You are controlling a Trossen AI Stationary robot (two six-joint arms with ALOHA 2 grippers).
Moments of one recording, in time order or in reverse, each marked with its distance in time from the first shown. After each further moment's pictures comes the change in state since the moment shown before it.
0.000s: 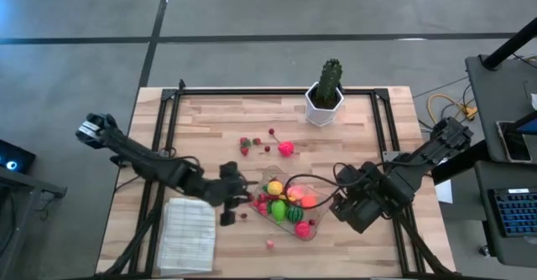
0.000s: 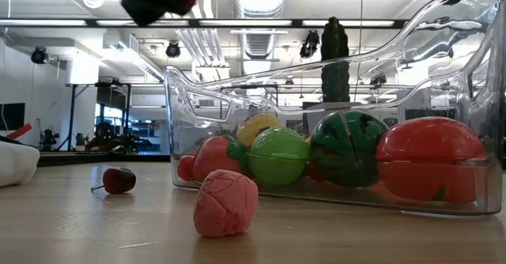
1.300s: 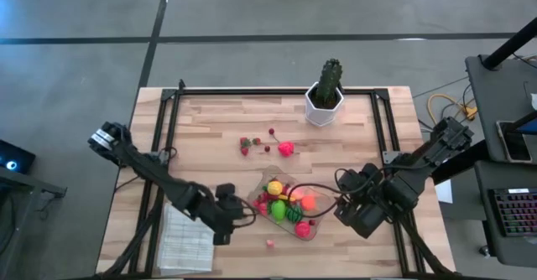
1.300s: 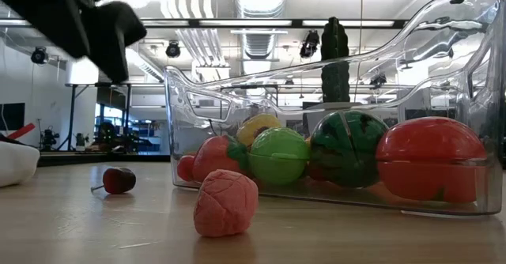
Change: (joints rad) left arm -0.148 0.193 0.053 -0.178 0.063 -0.136; right arm 0.040 -0.001 -0.011 -0.010 -0.001 -0.046
